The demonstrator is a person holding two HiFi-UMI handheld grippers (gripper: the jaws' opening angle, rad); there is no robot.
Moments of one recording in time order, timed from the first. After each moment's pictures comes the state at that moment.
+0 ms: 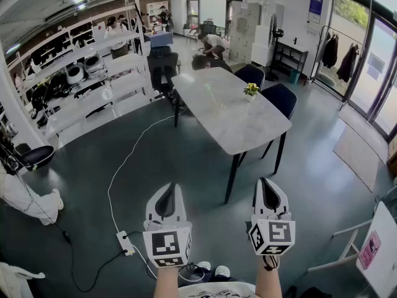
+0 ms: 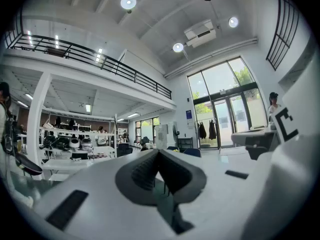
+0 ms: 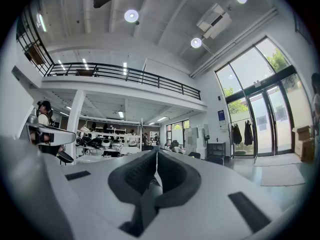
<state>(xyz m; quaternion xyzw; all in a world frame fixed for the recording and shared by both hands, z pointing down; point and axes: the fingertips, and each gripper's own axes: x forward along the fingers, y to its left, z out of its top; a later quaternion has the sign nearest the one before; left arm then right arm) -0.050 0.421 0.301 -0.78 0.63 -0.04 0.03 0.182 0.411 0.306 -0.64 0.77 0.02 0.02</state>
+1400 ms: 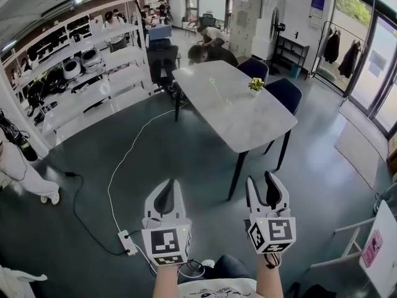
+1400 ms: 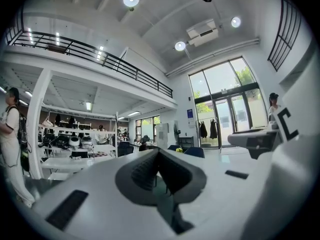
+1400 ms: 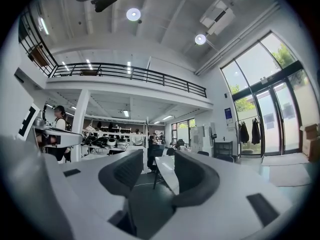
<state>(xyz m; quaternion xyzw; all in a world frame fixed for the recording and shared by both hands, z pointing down) -0.092 0.380 0.315 -0.78 0.63 -0.04 0.03 0.128 0.372 0.318 -0.62 0.79 0.02 0.01</state>
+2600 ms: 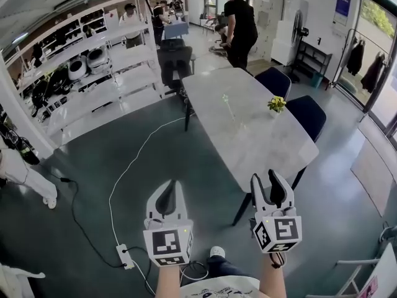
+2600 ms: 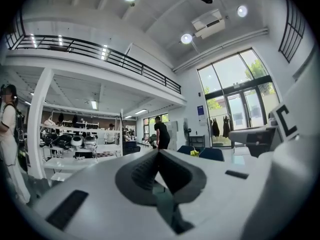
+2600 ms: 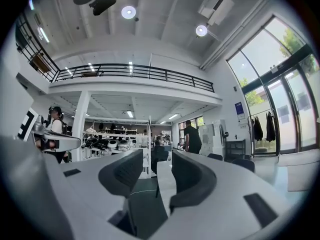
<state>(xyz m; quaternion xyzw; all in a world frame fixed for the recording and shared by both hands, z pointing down) -0.076 0.156 0.319 -0.74 0.67 -0.04 0.02 0.147 0.125 0.312 -0.58 0.82 0.01 0.02</state>
